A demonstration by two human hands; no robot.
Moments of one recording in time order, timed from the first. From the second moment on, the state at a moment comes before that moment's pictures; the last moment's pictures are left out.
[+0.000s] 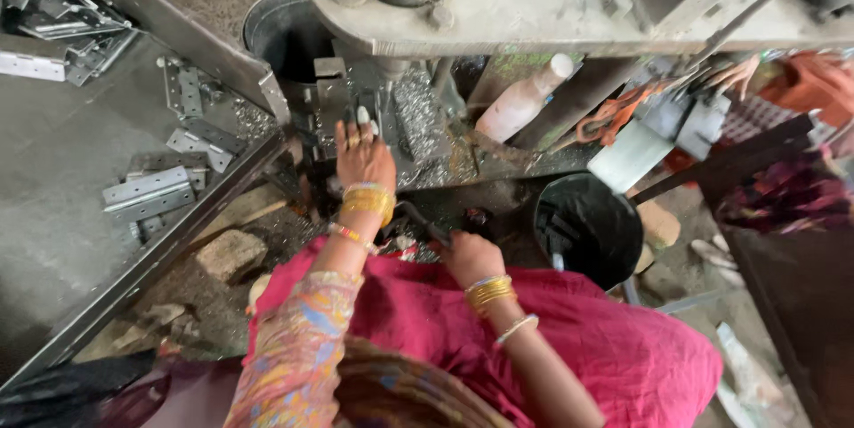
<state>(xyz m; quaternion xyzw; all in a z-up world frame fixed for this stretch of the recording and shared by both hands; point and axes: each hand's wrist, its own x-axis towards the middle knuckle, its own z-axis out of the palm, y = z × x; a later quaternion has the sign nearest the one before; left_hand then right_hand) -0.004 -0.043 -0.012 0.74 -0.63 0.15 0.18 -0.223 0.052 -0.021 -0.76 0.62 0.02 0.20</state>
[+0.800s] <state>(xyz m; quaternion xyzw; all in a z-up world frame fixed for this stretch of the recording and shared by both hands) -0.001 -0.021 -0.003 0.75 -0.65 0.12 0.08 -0.226 0.060 -0.055 -0.76 0.63 0.01 0.16</state>
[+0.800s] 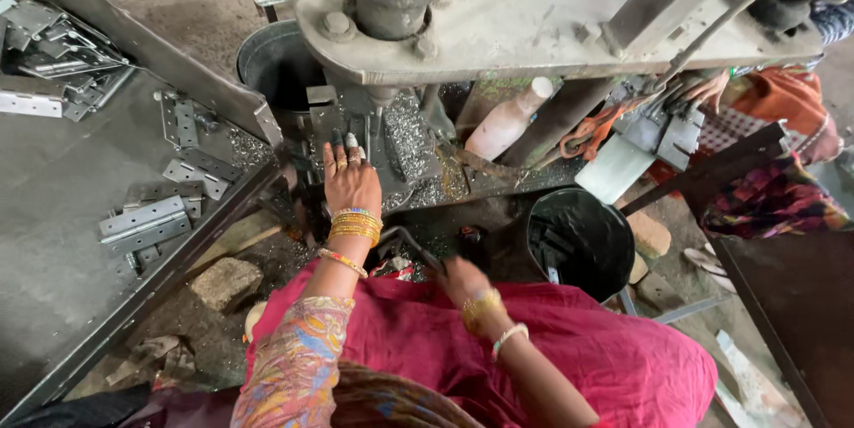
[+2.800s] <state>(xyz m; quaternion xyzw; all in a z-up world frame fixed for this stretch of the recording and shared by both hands) -0.014 -0.018 0.033 0.67 -0.67 0.21 0.22 -0.197 0.044 0.052 -0.76 0.61 -0.21 0.10</state>
